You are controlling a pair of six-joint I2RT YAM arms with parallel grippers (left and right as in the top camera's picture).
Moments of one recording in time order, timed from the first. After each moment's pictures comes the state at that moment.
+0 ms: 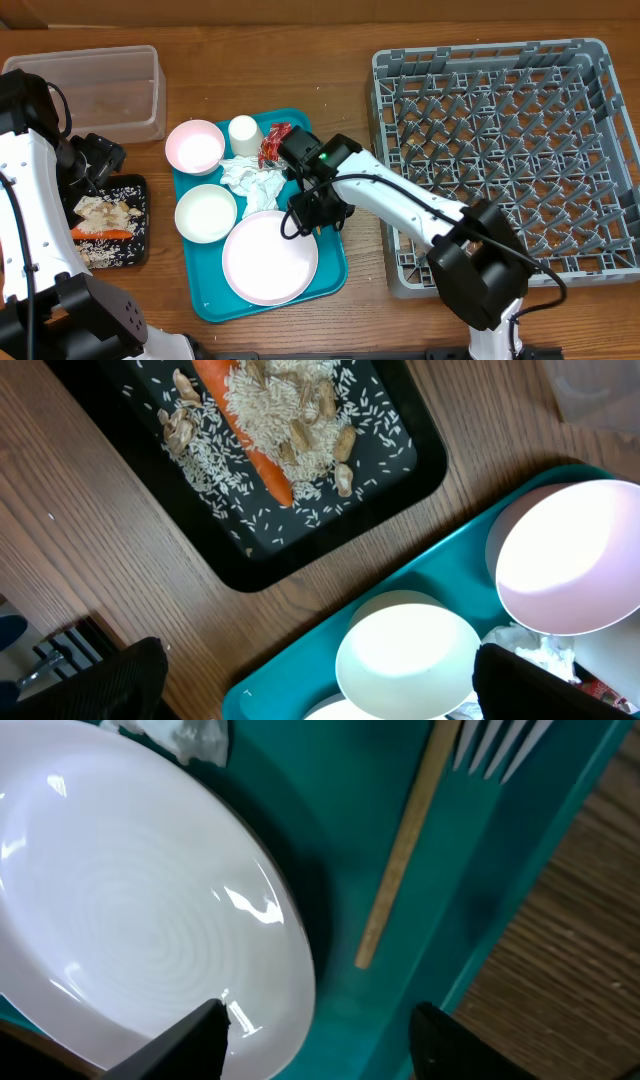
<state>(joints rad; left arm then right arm) 0.44 1.70 1.67 -1.46 -0.06 -0.68 0.78 2.03 1.56 -1.05 -0.22 0.29</state>
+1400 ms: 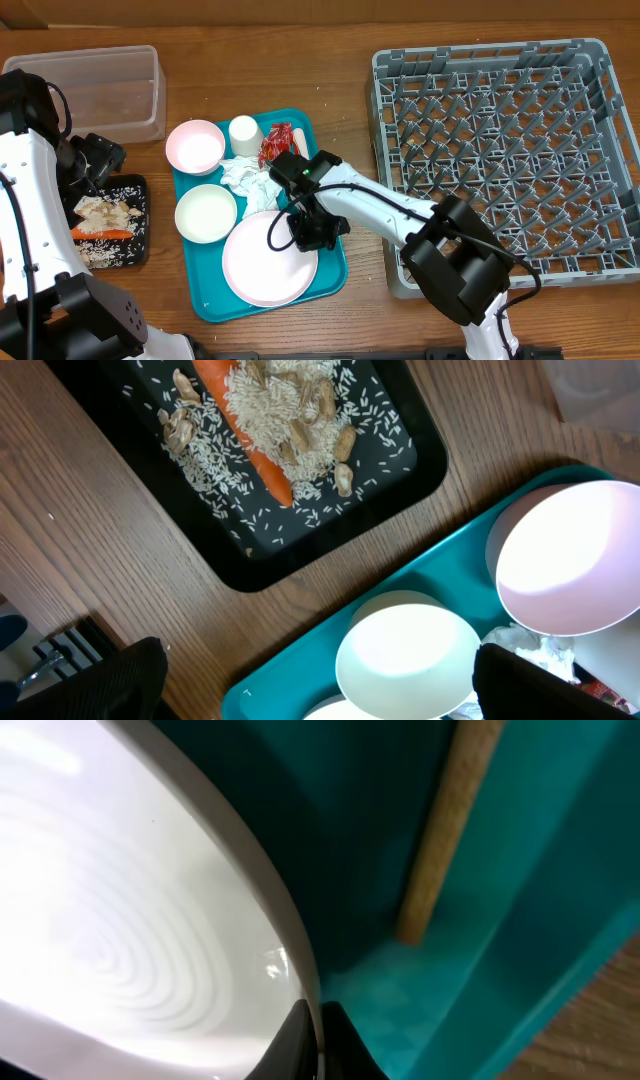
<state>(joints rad) 0.44 1.70 1.67 -1.46 -0.06 -0.68 0.83 2.10 1.54 -1.12 -0.24 0.44</state>
